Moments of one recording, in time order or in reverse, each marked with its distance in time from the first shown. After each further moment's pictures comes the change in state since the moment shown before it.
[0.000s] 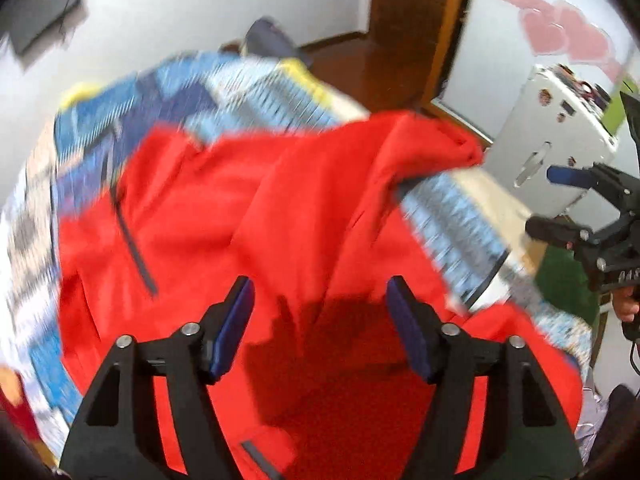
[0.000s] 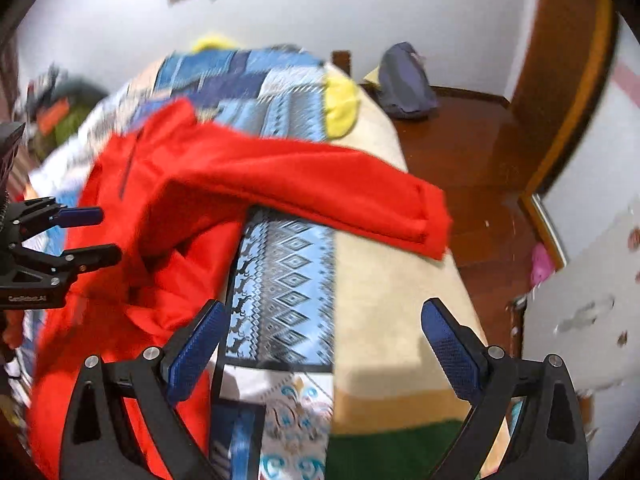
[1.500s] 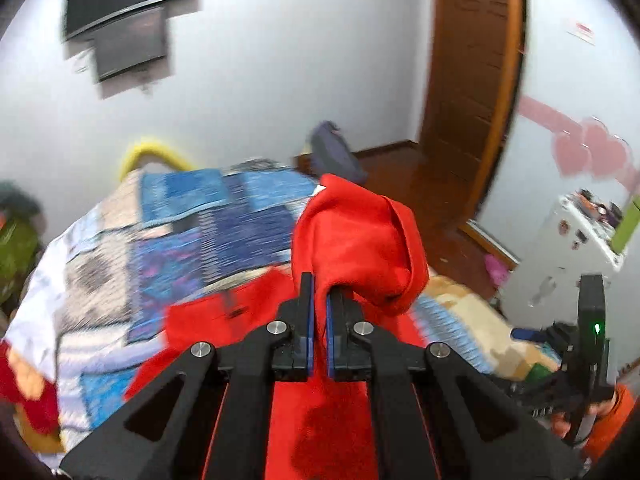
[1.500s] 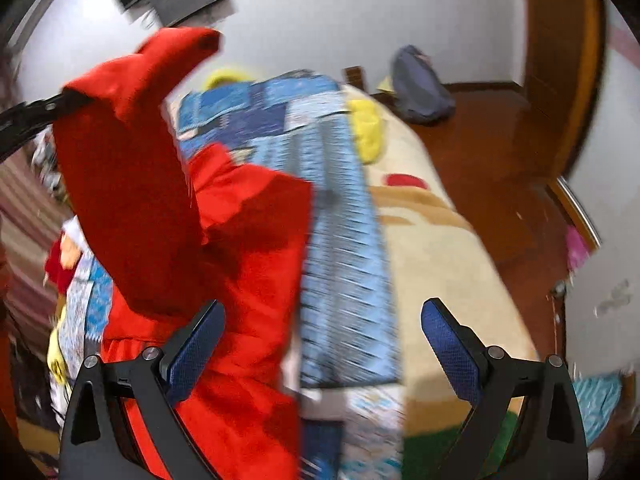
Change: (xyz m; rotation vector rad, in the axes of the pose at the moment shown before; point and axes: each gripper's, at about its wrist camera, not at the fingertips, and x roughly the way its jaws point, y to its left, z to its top) left arm -0.142 0.093 0.023 -0.220 -0.339 0.151; right arm -0.007 0.036 0.032 0.073 -0.029 0.135
